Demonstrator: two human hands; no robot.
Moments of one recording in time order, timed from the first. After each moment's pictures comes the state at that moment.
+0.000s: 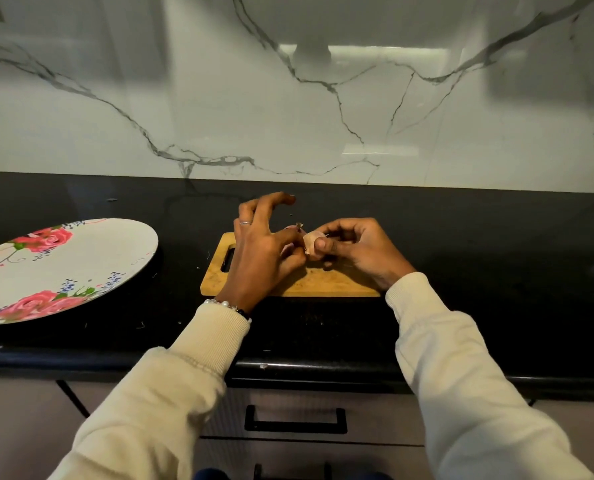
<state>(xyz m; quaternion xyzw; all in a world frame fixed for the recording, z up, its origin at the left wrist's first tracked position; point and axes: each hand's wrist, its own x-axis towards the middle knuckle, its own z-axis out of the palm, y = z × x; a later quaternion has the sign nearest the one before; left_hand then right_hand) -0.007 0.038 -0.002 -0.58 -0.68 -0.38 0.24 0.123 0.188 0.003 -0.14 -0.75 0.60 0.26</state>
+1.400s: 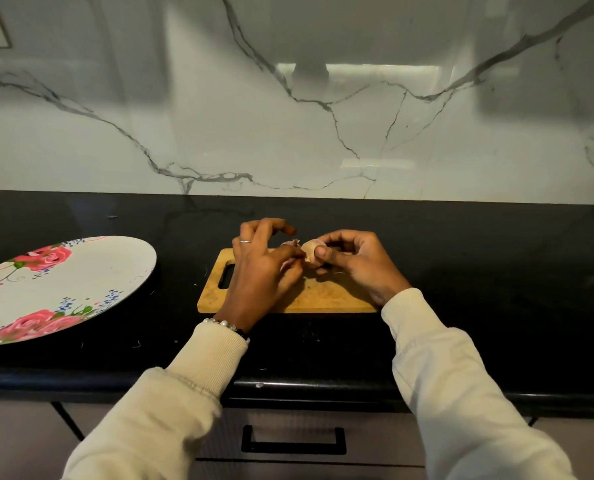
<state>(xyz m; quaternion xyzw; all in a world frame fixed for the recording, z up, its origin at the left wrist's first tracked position) -0.003 0.038 -0.003 -0.57 -0.69 -0.38 0.25 0.120 0.186 0.005 -0.17 -0.71 0.61 0.29</state>
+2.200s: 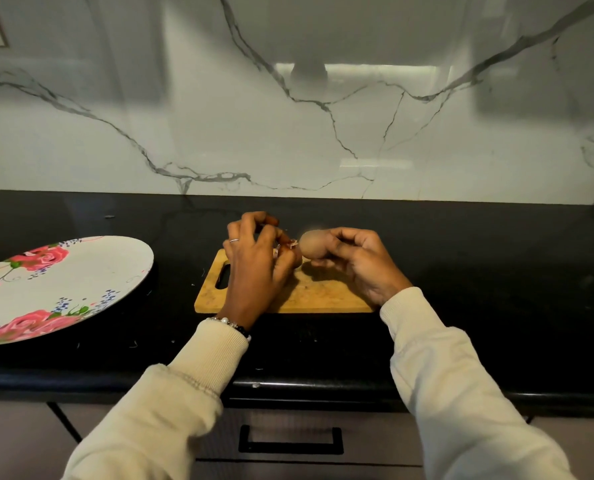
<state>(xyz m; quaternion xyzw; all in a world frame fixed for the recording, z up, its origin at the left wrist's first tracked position) -0.005 0.049 -0.002 -0.49 -0.72 -0.44 0.23 0.121 0.177 0.010 -0.17 -0.61 0.72 0.30</state>
